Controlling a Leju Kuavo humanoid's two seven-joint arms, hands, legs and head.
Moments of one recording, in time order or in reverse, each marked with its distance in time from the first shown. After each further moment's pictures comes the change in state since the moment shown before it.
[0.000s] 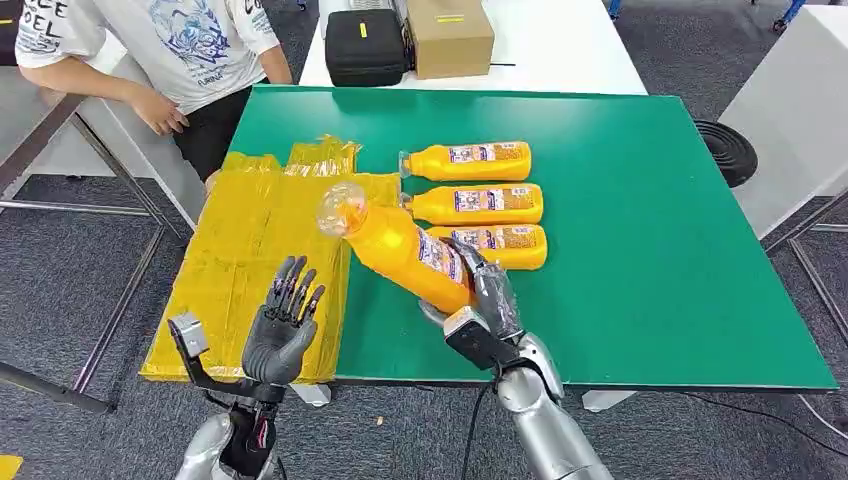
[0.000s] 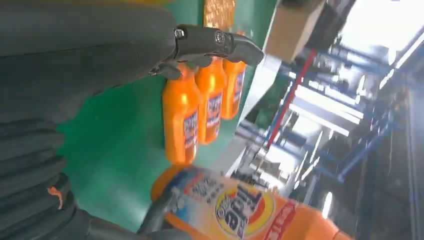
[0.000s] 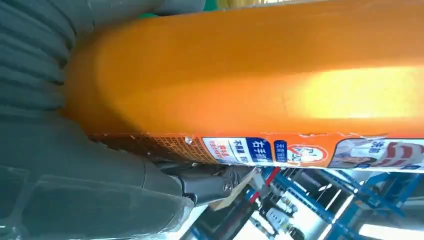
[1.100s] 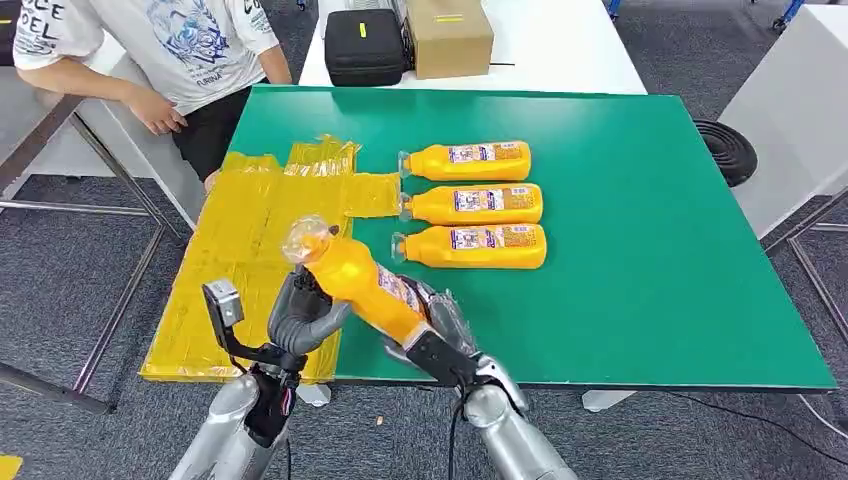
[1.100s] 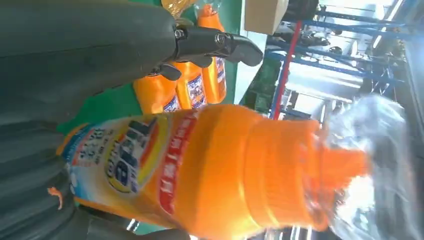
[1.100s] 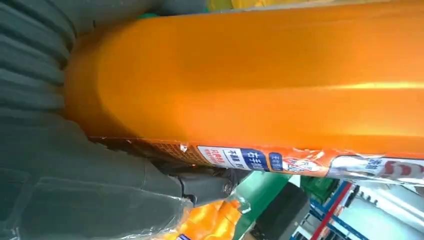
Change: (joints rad) left arm -0.151 -0.001 -0.090 0.109 -0.109 0.017 -0.076; right arm -0.021 0.068 0.058 0.201 -0.011 0.089 0.058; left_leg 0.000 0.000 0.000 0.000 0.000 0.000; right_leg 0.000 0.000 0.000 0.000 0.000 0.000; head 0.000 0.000
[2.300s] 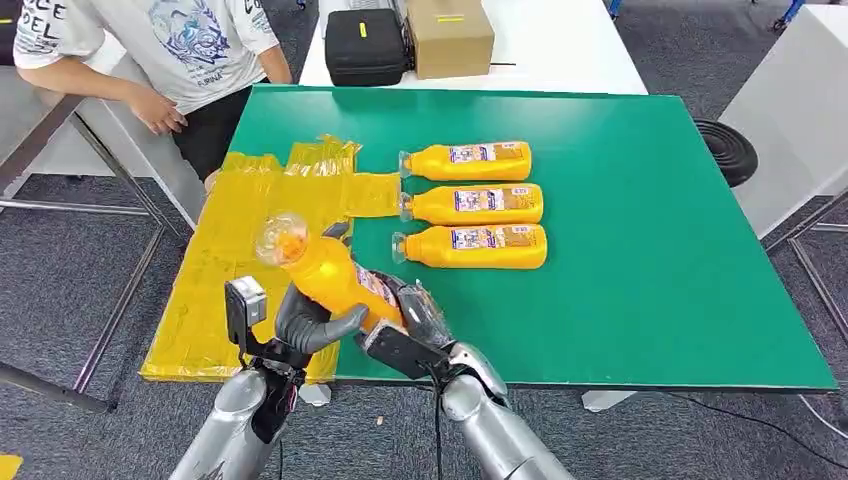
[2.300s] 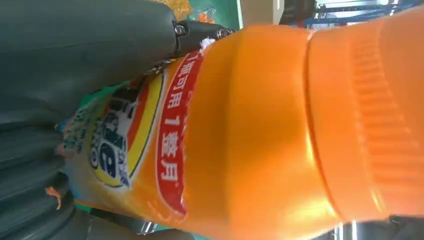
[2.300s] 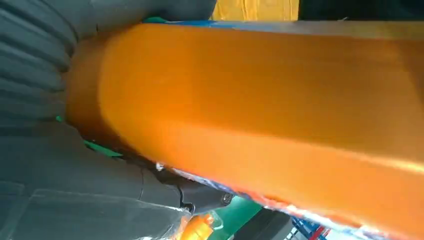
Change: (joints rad) left arm -0.017 -0.001 -0.023 -0.013 -0.192 0.055 0.010; right arm -0.064 0.045 0.082 0.041 0.105 0.014 0.071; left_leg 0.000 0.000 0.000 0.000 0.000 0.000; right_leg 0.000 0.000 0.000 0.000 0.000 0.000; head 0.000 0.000
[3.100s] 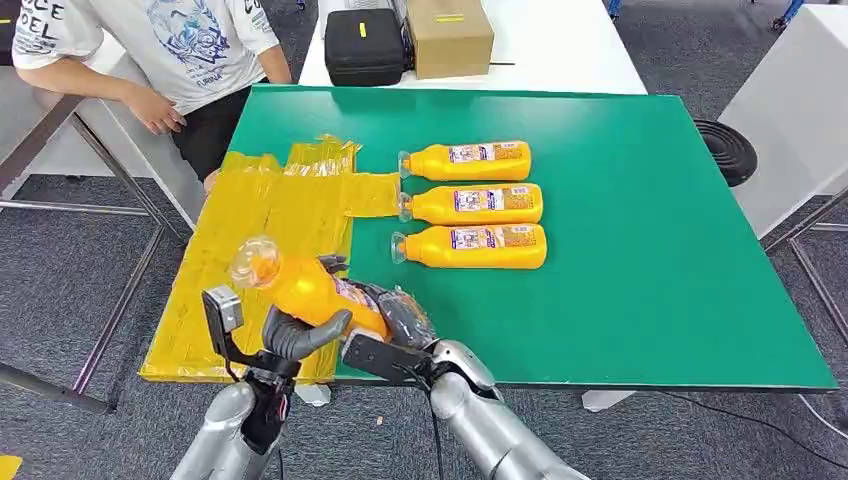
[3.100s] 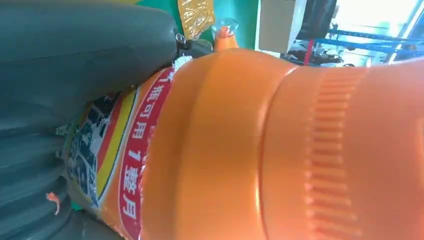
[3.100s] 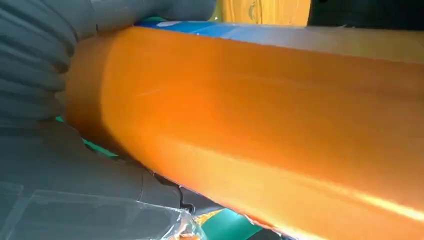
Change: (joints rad) left arm 0.043 0.003 0.052 0.012 0.148 -0.009 -0.003; right arm -0.074 0.014 0.064 0.140 0.071 -0.011 0.037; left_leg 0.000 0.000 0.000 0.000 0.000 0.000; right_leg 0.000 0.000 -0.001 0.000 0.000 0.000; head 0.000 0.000
